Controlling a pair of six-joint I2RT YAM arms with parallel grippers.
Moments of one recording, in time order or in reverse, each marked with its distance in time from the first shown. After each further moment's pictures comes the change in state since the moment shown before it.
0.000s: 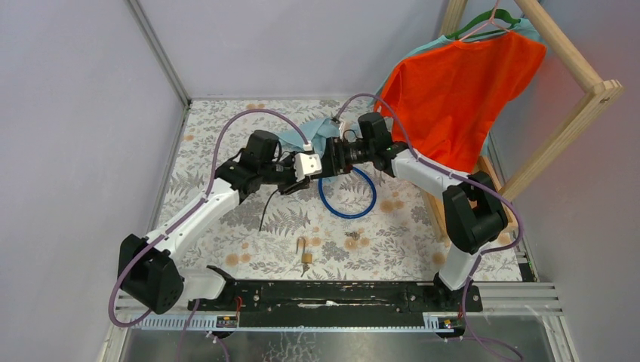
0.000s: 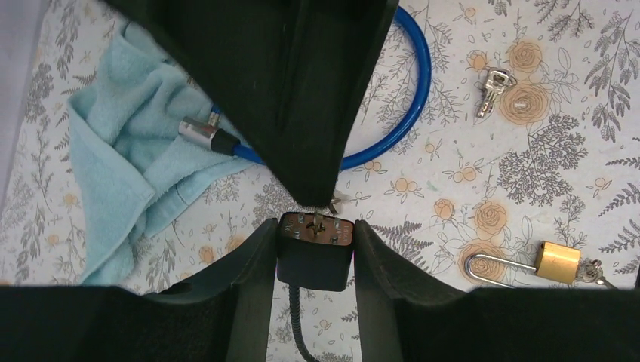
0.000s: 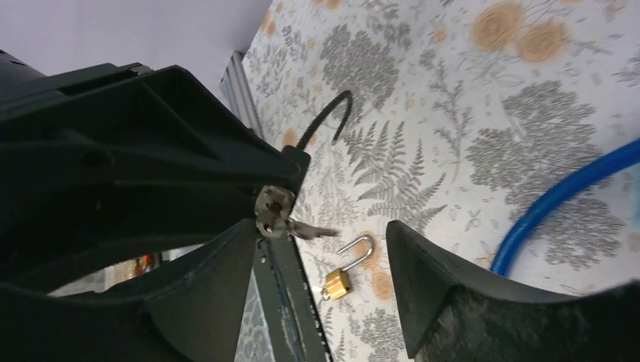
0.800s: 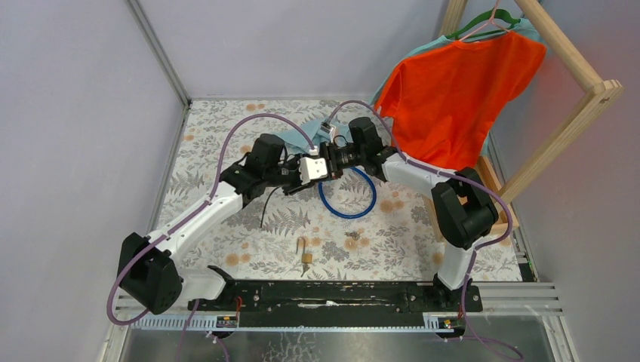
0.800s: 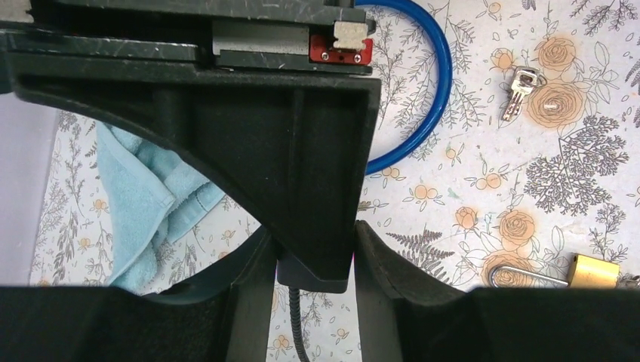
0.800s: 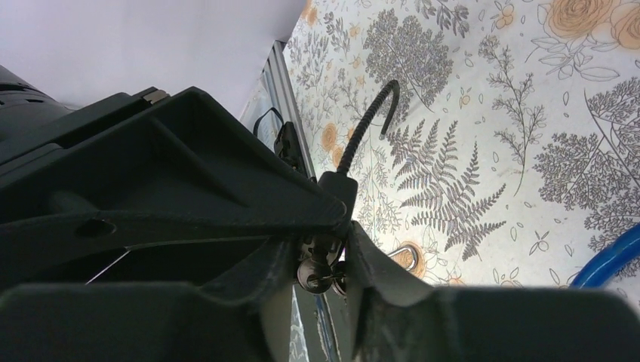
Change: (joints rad) left arm -0.065 -0.001 -0.033 0.081 -0.080 0.026; right arm 0.067 0.071 -0.009 0.145 -0.080 0.162
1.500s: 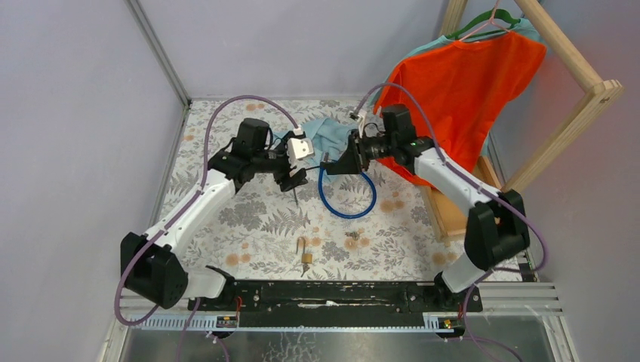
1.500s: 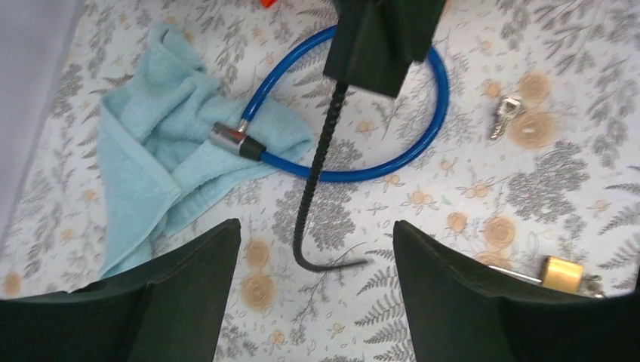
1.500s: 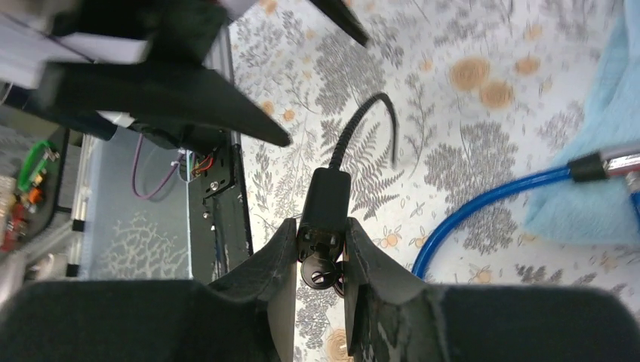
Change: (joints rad) left arm 0.117 0.010 0.077 -0.065 0.122 -0.045; right arm -0.137 -0.185 0.001 -0.303 -0.021 -0.520
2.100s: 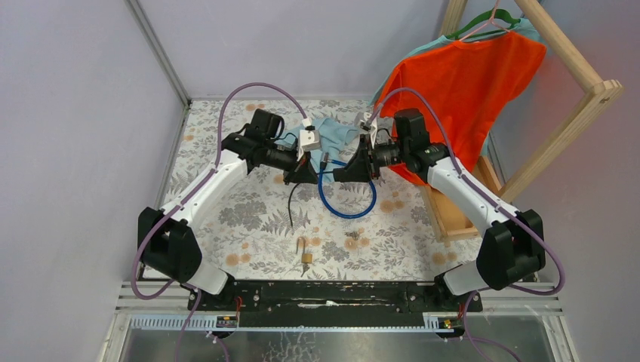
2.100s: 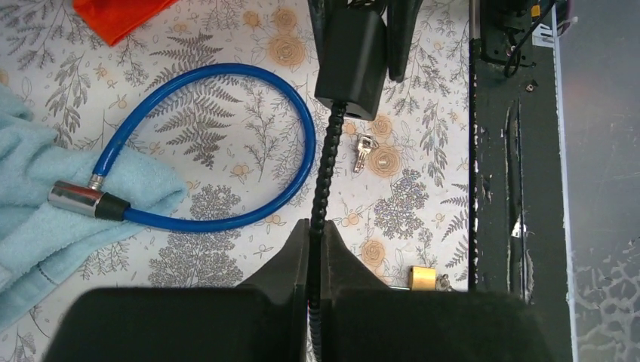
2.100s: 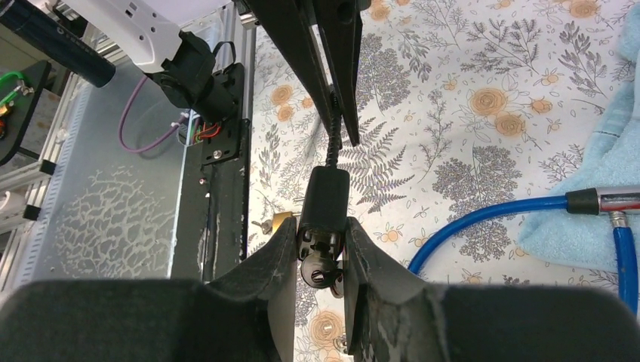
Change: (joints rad) left arm 0.028 0.204 0.219 -0.244 0.351 -0.079; right arm -0.037 -0.182 -0.072 -0.078 -0.136 -0.258
